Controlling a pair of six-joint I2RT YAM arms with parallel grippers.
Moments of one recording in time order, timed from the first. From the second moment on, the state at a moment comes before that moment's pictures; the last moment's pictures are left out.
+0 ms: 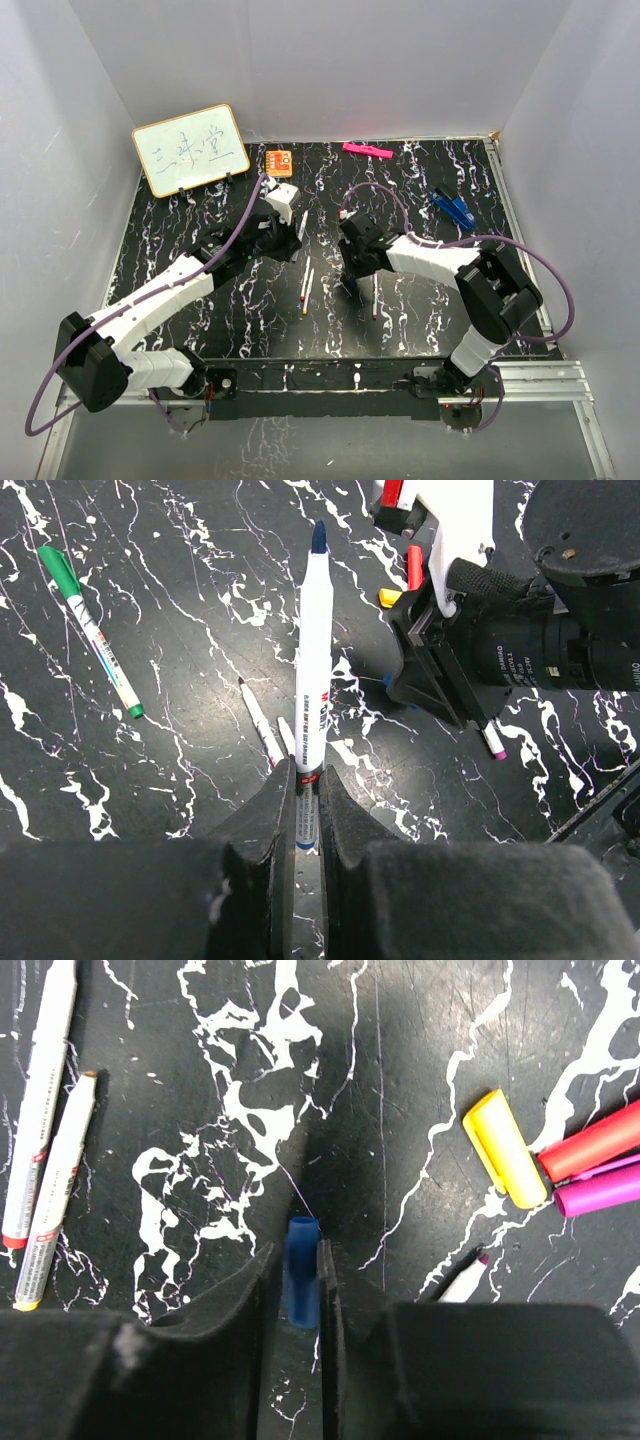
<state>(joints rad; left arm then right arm) -0.70 1.22 0.96 -0.34 0.03 -0.23 0.68 1.64 0.97 -0.39 0.03 0.37</state>
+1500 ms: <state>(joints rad) -0.70 1.24 0.96 -0.35 0.00 -0.23 0.80 1.64 0.93 -0.31 -0.06 0.45</state>
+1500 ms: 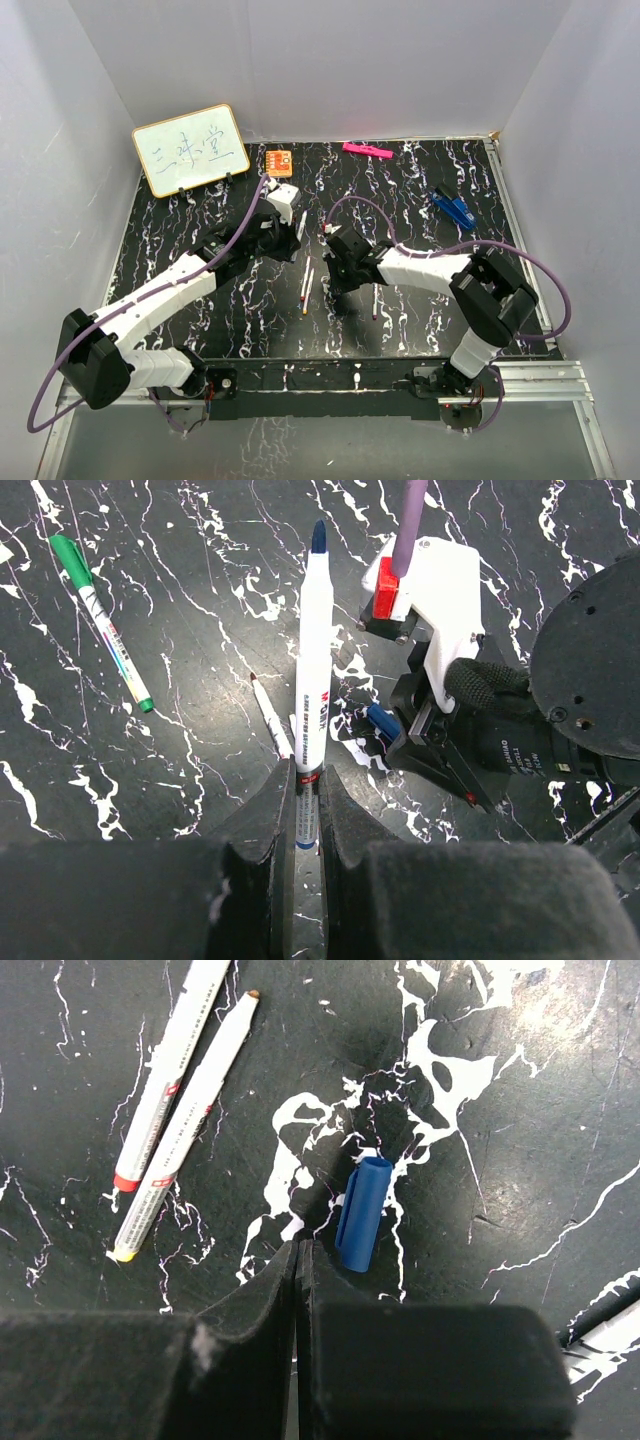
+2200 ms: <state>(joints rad) -0.70 1.24 0.96 -0.35 -0.01 -0.23 0.80 1.68 0.95 -0.32 0.05 0.48</state>
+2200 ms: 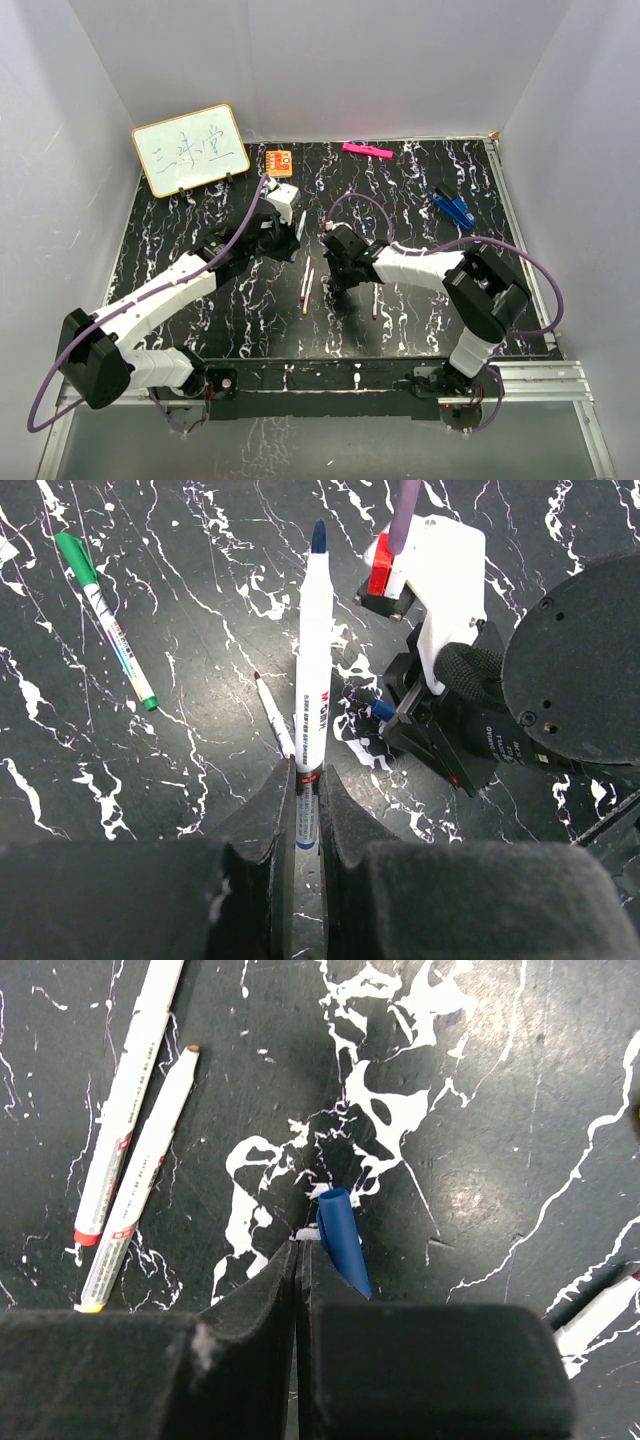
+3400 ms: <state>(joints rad) -0.70 1.26 0.96 -0.35 -0.02 -0.23 0.80 1.64 0.91 -0.36 0.14 0.56</state>
